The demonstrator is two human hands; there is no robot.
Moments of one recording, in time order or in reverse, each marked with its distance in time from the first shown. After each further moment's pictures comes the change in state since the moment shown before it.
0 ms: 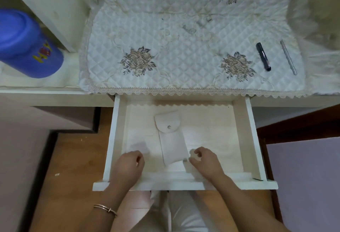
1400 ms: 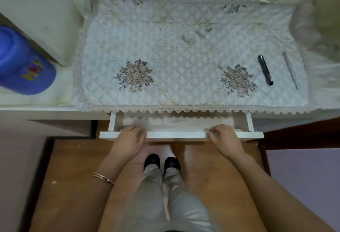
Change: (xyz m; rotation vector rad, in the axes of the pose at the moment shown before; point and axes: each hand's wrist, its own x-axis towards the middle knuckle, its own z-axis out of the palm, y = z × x) left_hand 0.092 0.044 -0.064 -0.032 0.084 0.149; right_hand 0.068 -0.021 -0.100 -0.190 0.275 -0.230
